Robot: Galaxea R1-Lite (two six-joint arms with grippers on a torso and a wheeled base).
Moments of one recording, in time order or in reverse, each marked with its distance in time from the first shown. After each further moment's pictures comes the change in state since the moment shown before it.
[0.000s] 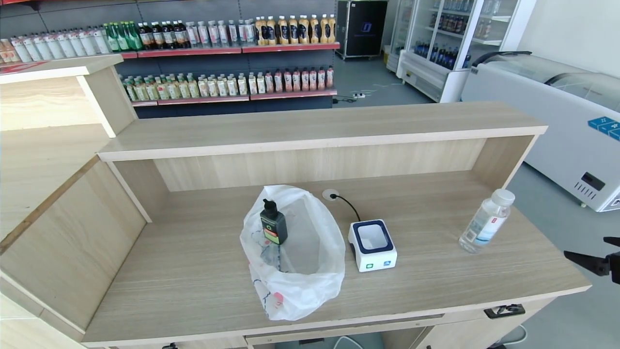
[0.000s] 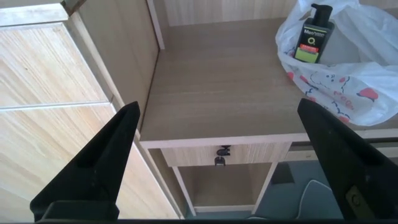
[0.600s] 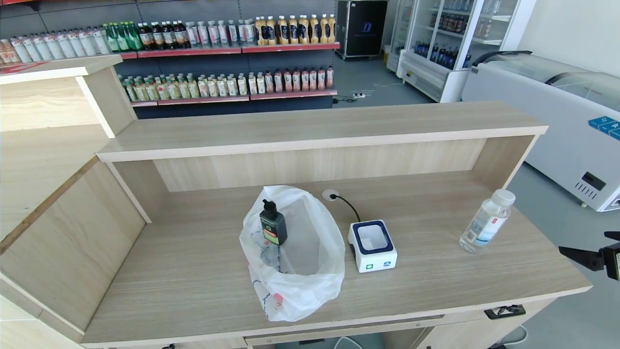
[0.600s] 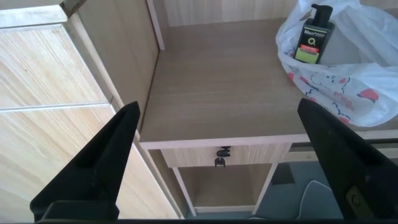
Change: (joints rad) left arm 0.000 0.000 0.000 0.000 0.000 0.000; right arm 0.122 -0.180 0.044 0.115 -0.175 0.039
